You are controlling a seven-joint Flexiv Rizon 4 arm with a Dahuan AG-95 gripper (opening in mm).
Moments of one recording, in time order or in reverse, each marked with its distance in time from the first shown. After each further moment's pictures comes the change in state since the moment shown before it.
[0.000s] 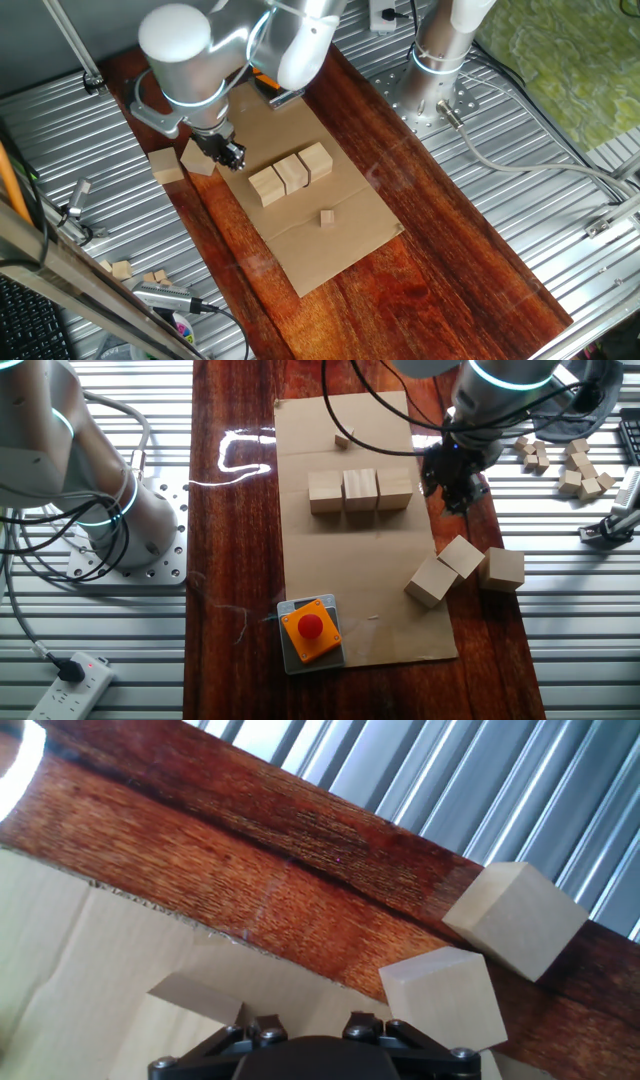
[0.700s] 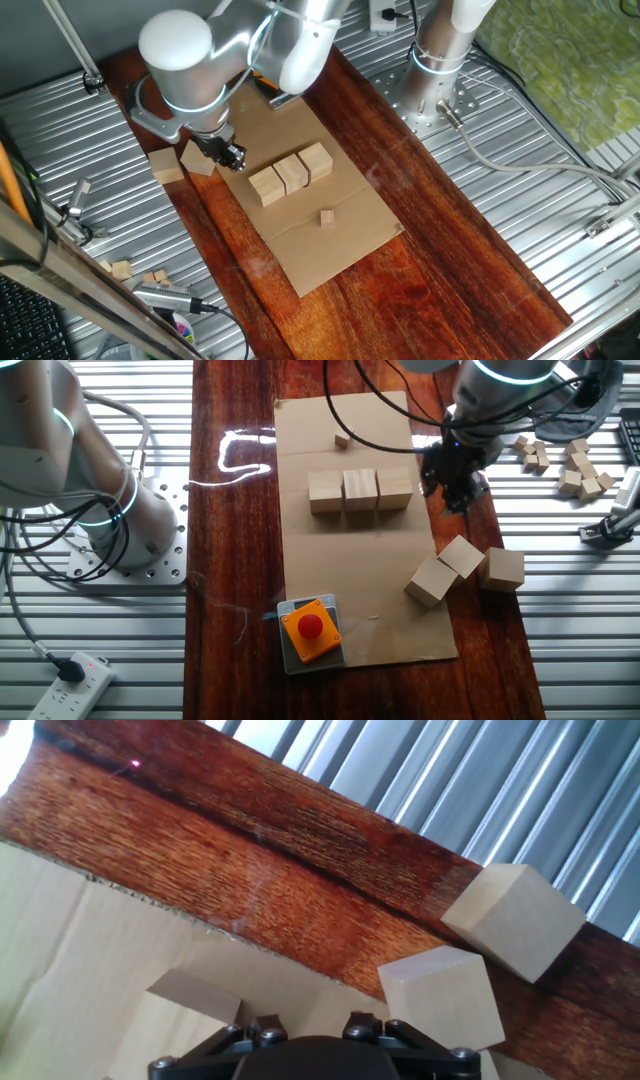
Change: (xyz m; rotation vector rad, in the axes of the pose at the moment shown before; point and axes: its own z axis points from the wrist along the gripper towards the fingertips) arm -0.001 -0.004 0.001 0.009 0.013 -0.008
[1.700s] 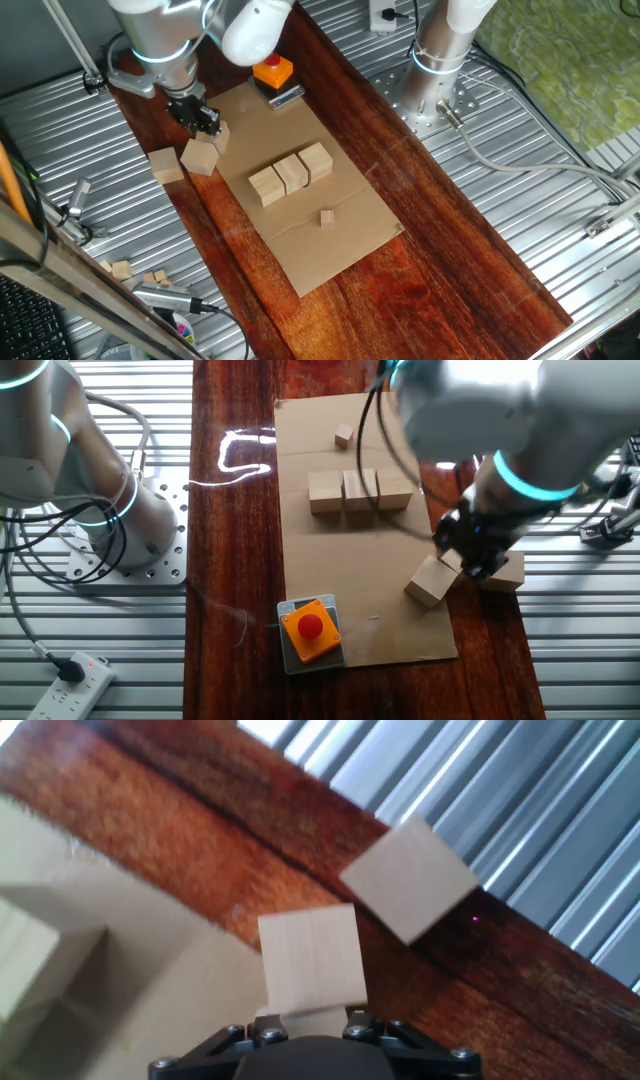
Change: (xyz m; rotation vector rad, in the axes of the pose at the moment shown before) arm 0.053 -0.096 0.032 -0.055 -0.046 -0.163
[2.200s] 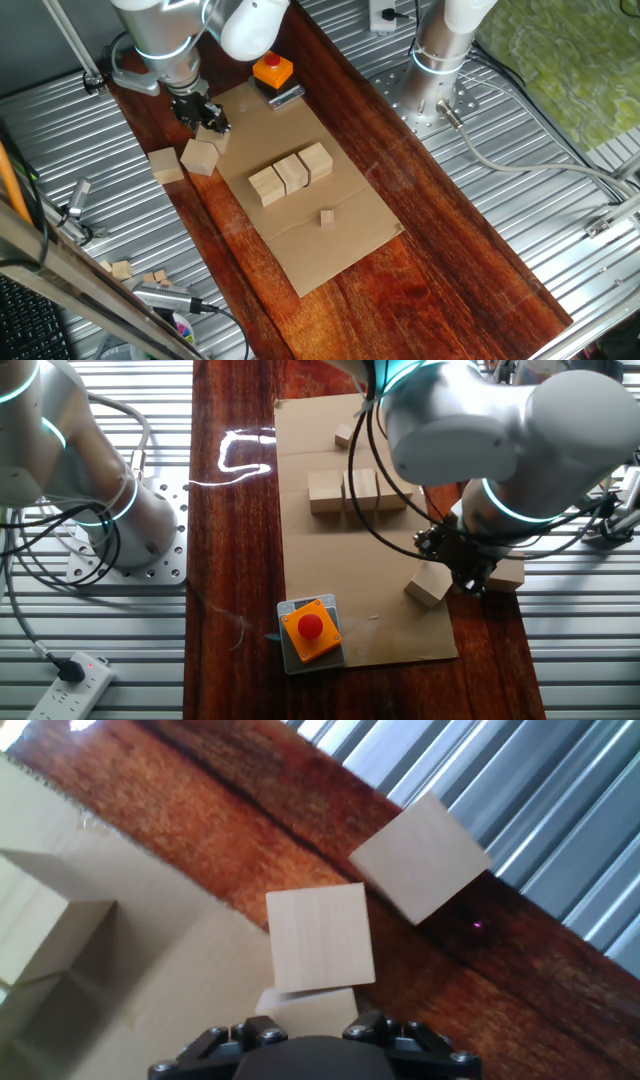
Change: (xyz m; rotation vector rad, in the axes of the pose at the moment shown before) arm 0.010 0.004 0.011 -0.021 0.004 -0.038
